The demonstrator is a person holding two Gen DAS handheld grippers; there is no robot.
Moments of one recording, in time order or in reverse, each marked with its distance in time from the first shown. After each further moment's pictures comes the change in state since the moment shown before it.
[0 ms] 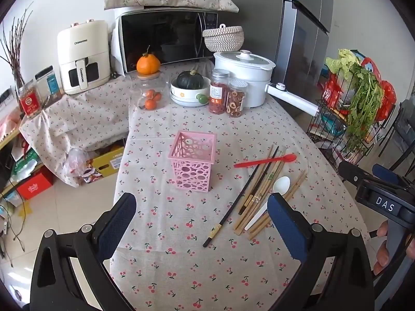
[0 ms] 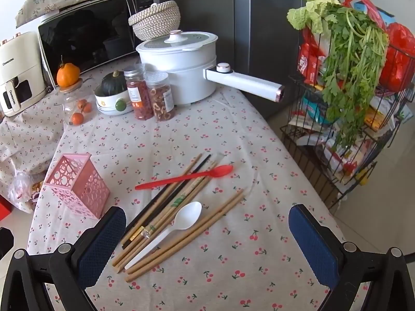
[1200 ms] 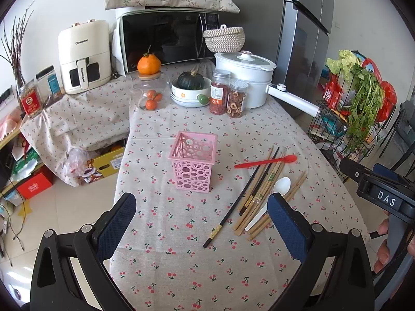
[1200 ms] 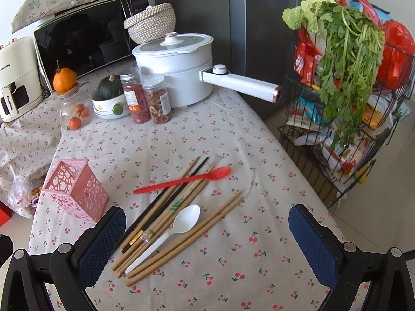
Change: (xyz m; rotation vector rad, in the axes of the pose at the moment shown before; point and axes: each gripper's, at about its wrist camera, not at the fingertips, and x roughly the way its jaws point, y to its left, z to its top) left arm 0.001 0.002 -0.001 -0.002 -0.007 0.003; right arm 0.001 -0.001 0.003 0.023 -0.004 -0.005
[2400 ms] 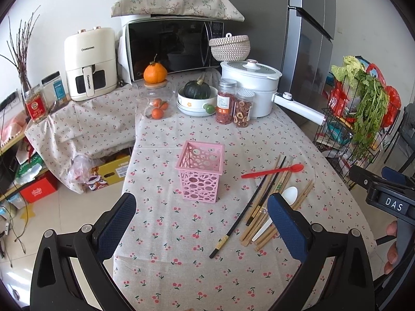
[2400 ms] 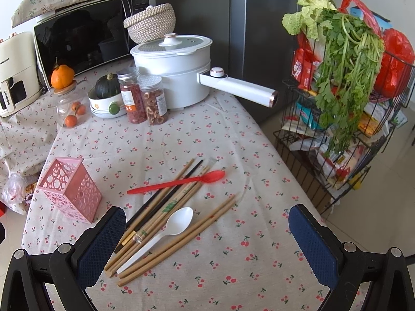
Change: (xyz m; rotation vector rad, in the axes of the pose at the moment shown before) left arm 0.004 0.003 0.001 -0.004 -0.060 0.022; right arm 0.000 -0.001 0.004 -0.041 0.000 -0.021
